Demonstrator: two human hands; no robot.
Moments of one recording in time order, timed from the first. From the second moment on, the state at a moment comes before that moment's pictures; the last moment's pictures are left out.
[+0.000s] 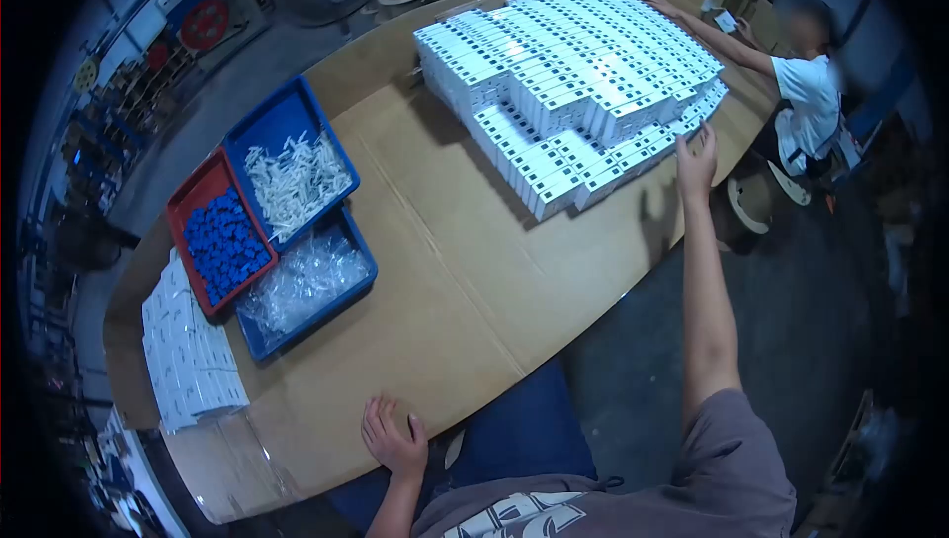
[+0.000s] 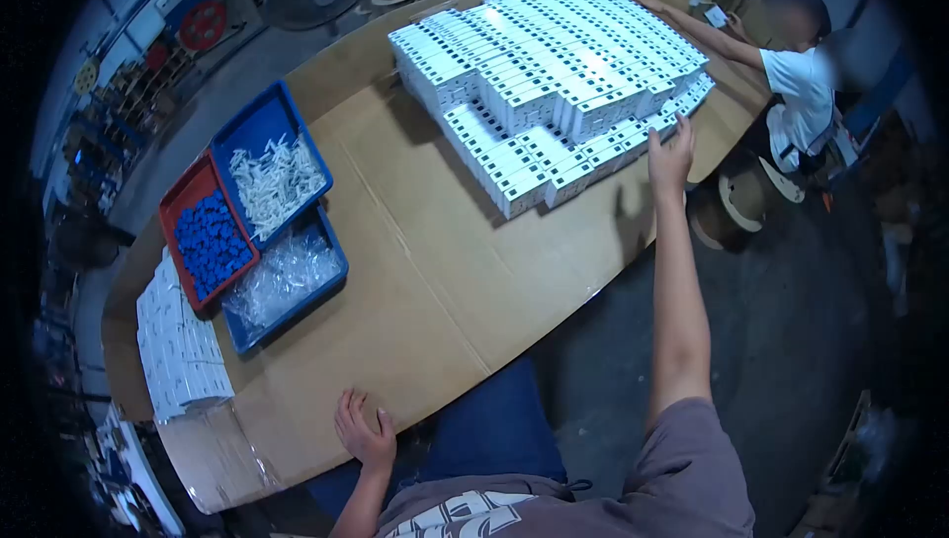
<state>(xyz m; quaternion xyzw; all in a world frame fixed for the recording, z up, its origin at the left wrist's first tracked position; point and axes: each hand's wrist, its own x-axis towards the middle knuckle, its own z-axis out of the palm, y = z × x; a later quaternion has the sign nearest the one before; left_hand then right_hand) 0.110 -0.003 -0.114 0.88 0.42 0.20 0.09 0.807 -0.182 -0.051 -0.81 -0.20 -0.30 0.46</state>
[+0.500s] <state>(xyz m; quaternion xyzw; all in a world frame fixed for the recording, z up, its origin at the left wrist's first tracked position) 0.099 0.003 -0.097 0.86 0.42 0.26 0.12 0.297 -0.070 -0.069 -0.64 -0.55 0.23 0.50</state>
